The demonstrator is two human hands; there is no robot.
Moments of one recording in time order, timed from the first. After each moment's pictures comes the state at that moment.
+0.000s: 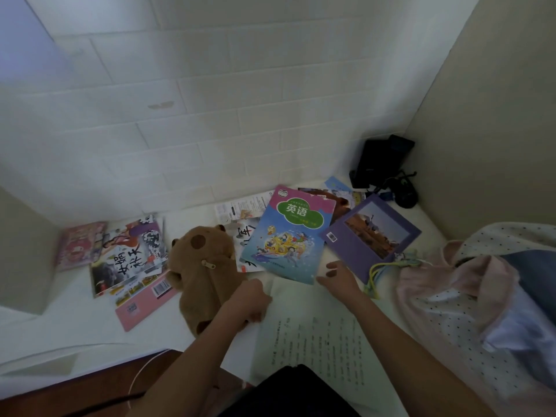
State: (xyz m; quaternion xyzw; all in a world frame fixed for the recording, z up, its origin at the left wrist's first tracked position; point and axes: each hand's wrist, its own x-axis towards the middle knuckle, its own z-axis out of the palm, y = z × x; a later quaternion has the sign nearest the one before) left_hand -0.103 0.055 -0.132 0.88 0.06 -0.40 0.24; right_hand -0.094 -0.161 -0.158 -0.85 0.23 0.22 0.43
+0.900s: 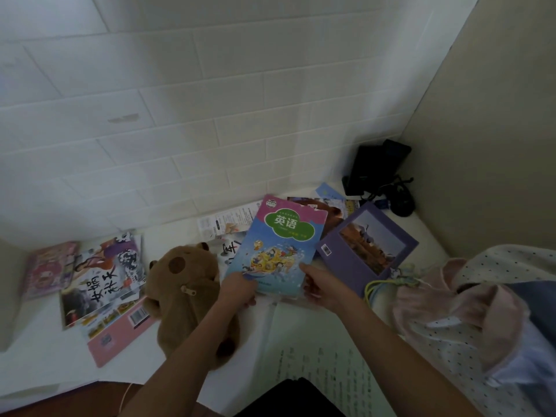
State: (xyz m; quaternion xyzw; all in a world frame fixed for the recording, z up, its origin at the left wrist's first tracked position) left_hand -0.039 0.045 -0.150 0.83 0.22 -0.30 0.41; right_hand -0.044 -0.150 -0.147 -0.57 0.35 0.30 0.68
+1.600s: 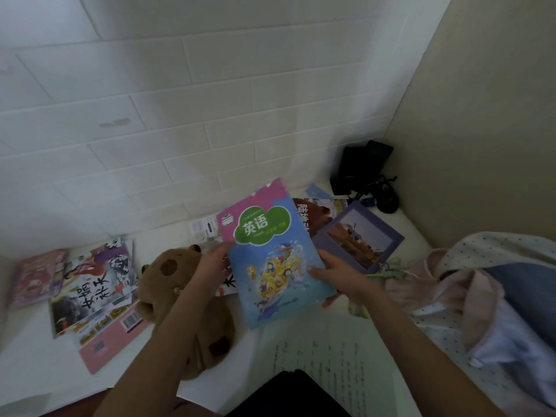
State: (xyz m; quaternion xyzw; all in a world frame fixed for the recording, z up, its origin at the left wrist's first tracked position) left_hand -0.015 0.066 -0.127 0.62 0.26 -0.17 0.72; right_hand -0.070 -0.199 -0.088 -0.74 0.08 0.31 0.59
